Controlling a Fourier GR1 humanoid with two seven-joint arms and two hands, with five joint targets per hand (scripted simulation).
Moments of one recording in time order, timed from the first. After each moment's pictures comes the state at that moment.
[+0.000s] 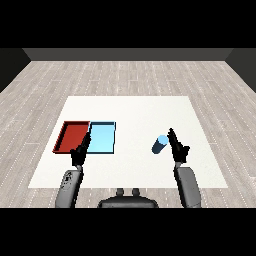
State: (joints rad) left arm 0.01 0.10 -0.04 -1.57 -0.02 0.00 0.00; right arm -0.04 -0.10 -0.01 -1.58 0.01 -0.01 0.01
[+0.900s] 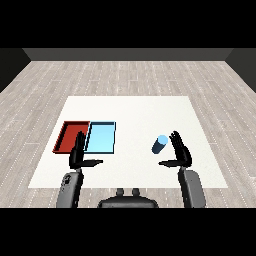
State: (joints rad) left arm 0.05 0.04 0.03 -1.59 0.04 -0.01 -0.35; right arm 0.01 -0.12 -0.08 -1.51 -0.15 0.24 -0.30
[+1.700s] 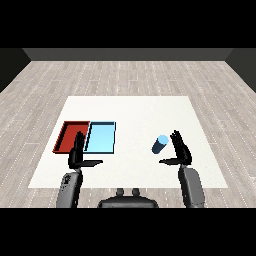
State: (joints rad) left arm 0.05 0.04 0.03 -1.59 0.03 -0.02 -0.38; right arm -0.04 -0.12 -0.12 -1.43 -0.14 0.26 -0.33
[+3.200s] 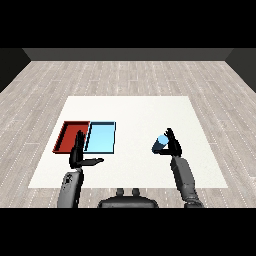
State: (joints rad) left arm 0.04 0.03 0.03 -1.58 0.00 0.02 -0.39; right arm -0.30 -0.11 -0.19 -0.94 -0.17 0.20 -0.37
